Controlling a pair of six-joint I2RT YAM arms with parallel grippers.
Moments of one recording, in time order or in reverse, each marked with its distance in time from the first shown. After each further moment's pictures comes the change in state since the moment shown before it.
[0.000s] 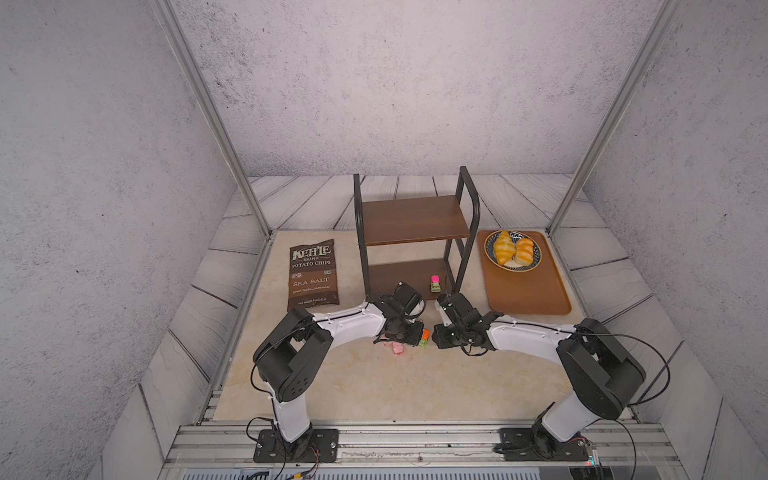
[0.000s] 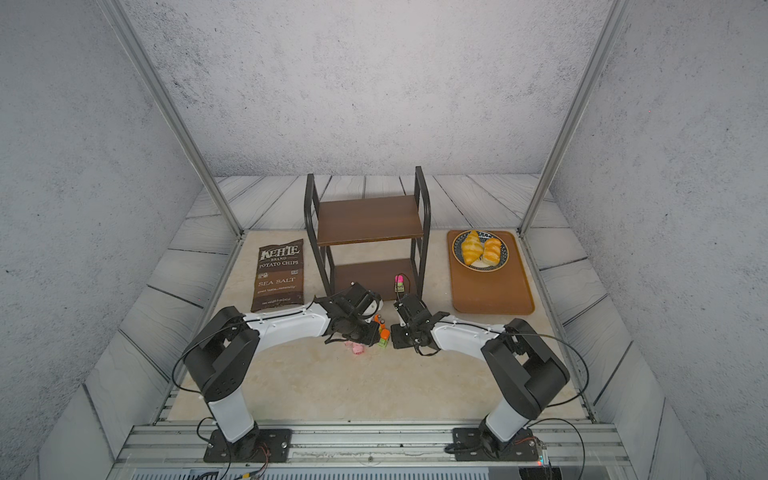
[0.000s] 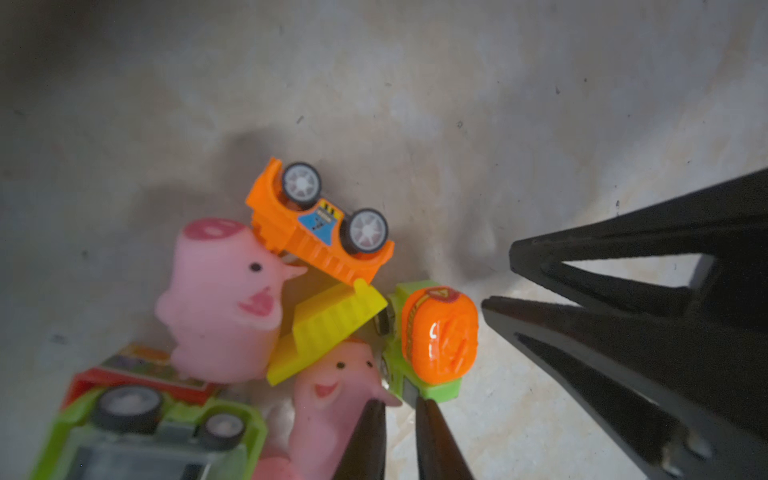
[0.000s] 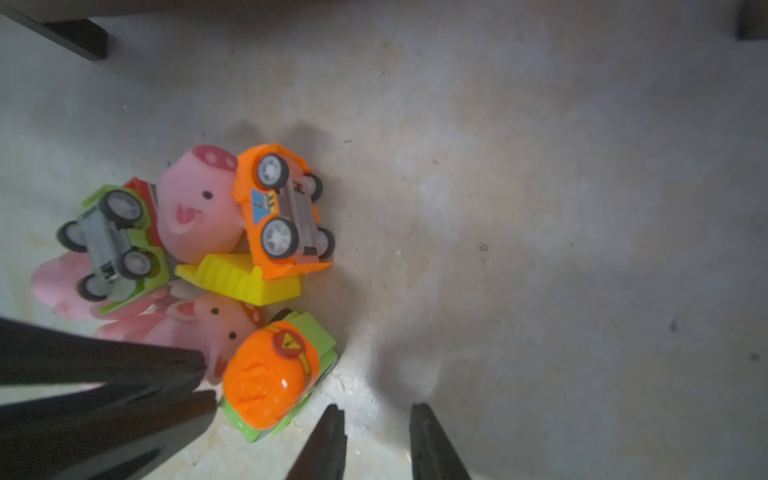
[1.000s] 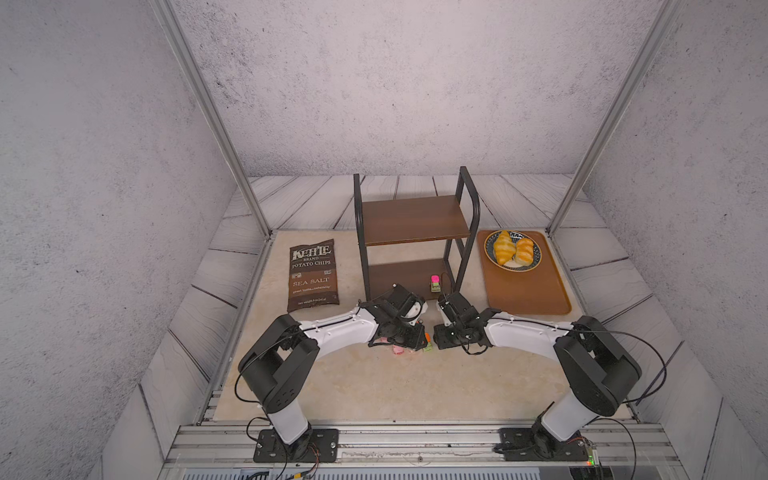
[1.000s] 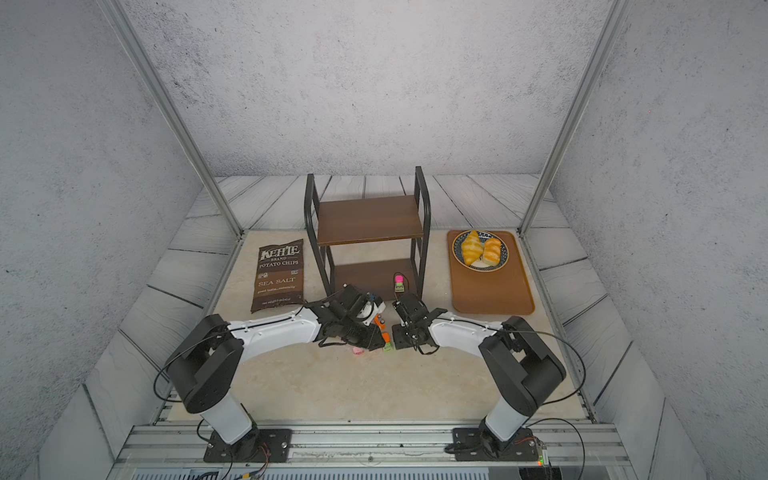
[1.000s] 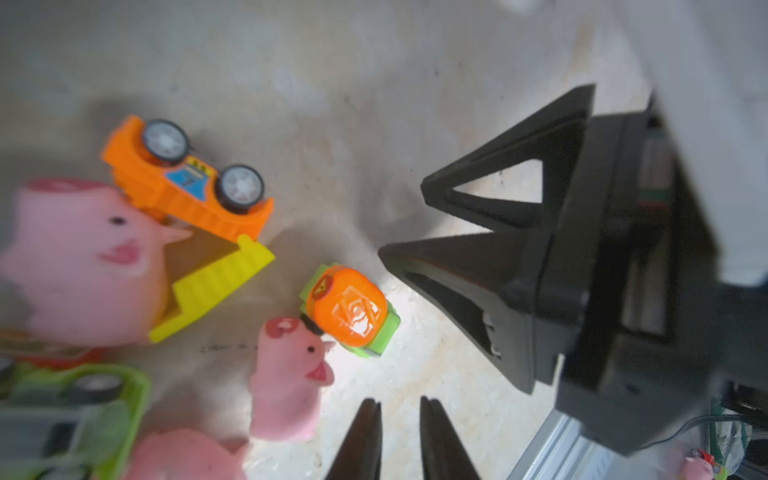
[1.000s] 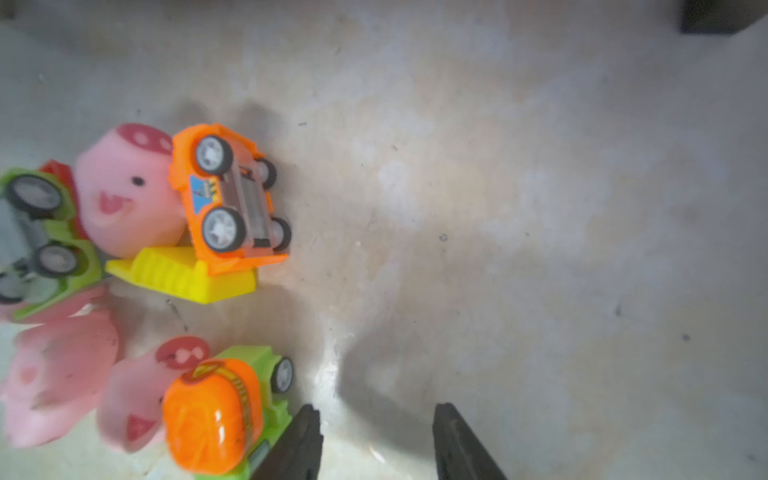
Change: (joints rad) left arm 0.018 -0.140 -0.093 0.068 0.170 -0.021; right arm 0.003 -0.008 0.036 -0.108 0.068 -0.043
